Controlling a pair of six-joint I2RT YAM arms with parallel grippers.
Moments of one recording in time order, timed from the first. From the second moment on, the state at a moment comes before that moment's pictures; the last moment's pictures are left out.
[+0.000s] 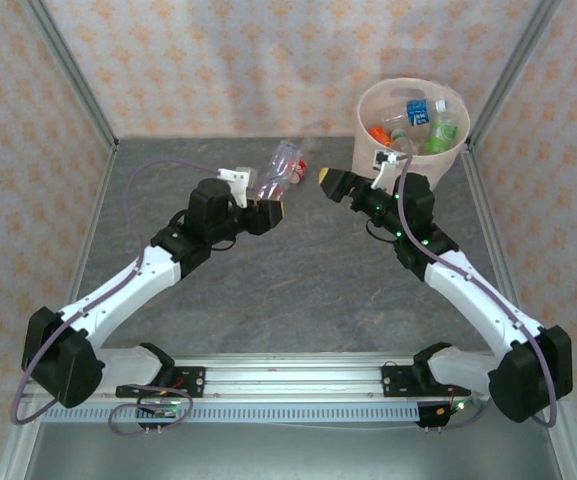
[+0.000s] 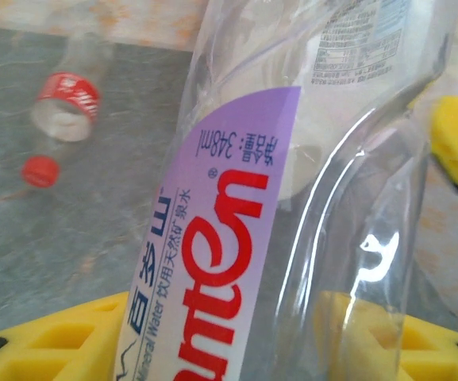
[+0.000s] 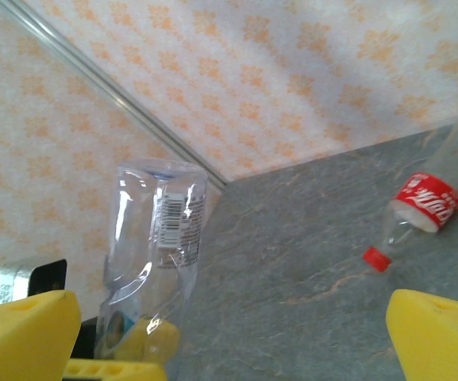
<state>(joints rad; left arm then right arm) -0.51 1.25 0.97 -0.12 0.20 -0.48 0.43 1.16 0.91 0.15 -0.31 0.71</state>
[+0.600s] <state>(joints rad) -0.53 1.24 0.94 0.05 0.46 -0.46 0.51 1.31 1.00 0.37 -0.48 0.79</state>
